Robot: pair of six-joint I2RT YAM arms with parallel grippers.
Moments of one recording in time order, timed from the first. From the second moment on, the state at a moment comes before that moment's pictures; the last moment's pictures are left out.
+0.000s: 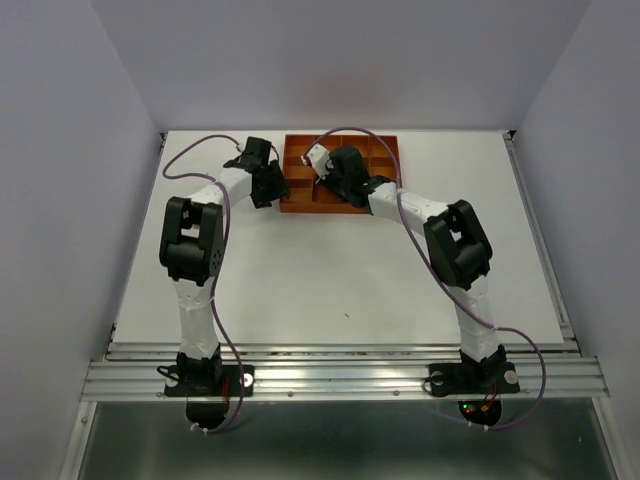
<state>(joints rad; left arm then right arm) -0.24 2.08 1.57 -0.45 0.03 -0.60 0.60 2.18 1.70 -0.10 0.14 -0.50</state>
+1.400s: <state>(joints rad) -0.25 2.10 1.59 -0.43 0.07 -0.52 0.55 2.39 1.96 -0.32 -0.14 -0.35</state>
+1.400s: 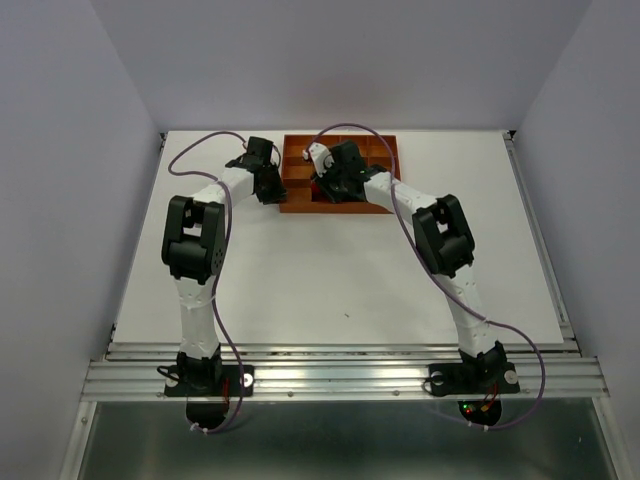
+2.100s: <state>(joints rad) -0.25 2.11 1.60 -0.43 0.07 -0.51 0.55 2.45 2.09 -0.43 -0.06 -0.30</state>
